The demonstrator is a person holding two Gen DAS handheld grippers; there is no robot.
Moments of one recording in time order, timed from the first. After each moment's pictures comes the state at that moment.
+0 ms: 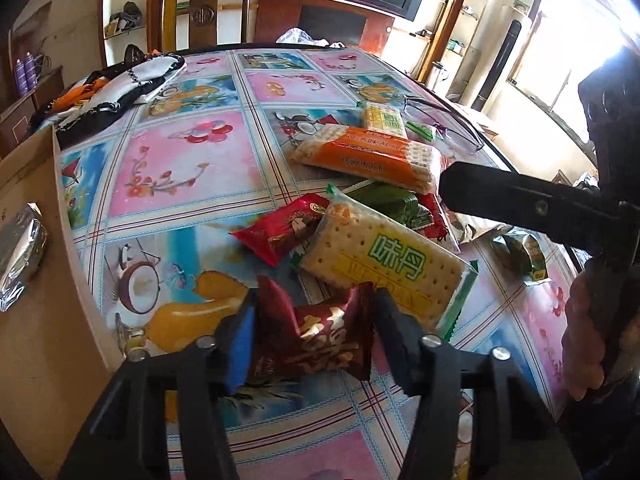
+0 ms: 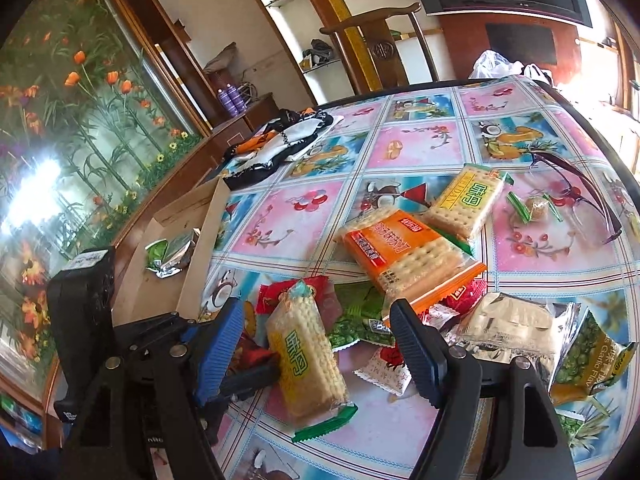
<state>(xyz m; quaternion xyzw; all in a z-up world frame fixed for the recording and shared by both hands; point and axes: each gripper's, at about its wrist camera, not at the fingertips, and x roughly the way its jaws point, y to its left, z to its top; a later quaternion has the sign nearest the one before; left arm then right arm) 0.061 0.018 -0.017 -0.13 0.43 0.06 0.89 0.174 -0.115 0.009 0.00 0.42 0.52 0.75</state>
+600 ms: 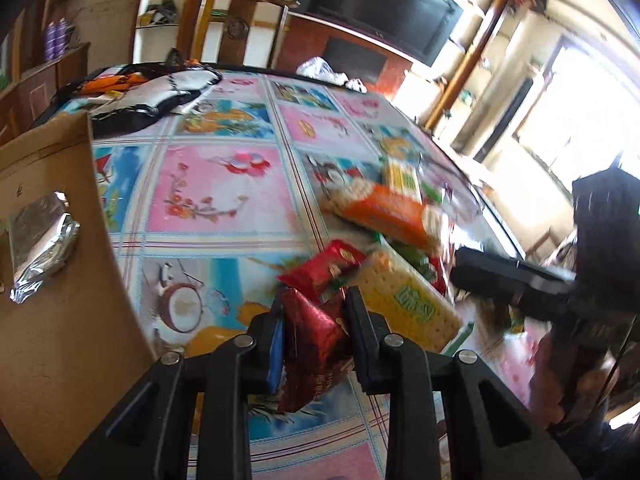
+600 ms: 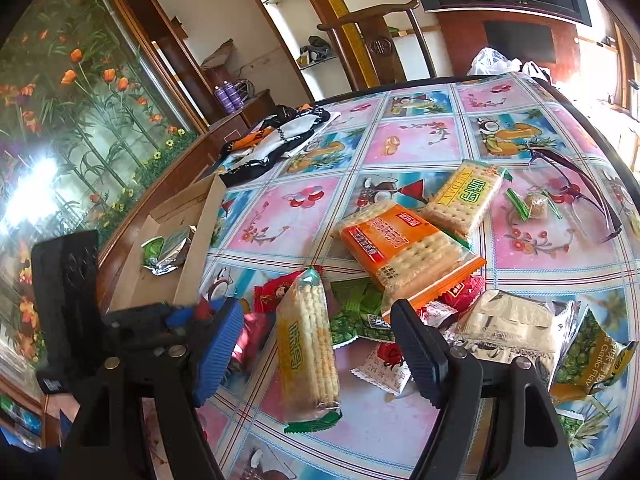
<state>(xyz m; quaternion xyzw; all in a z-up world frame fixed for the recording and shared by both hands) 0.043 0.058 0.004 -0.22 0.37 0.08 0.90 0.173 -0.113 0.008 -0.01 0.42 0.51 0.75</state>
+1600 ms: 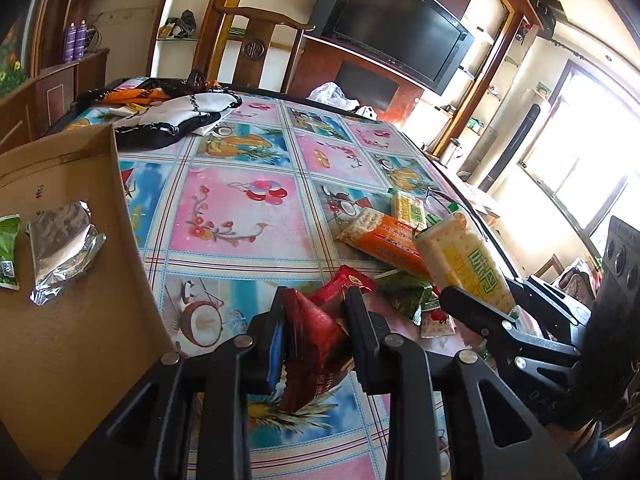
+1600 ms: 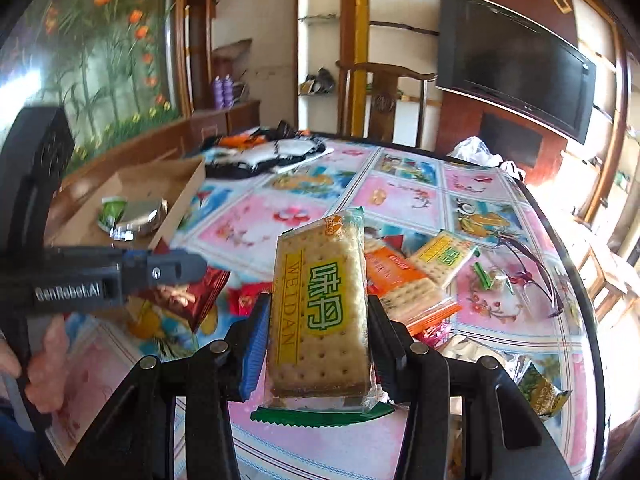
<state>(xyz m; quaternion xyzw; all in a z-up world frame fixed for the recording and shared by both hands) 0.035 0.064 0.014 -0.22 0.33 0.10 0.91 0.120 -0.095 0.019 -0.14 0.29 0.46 0.83</state>
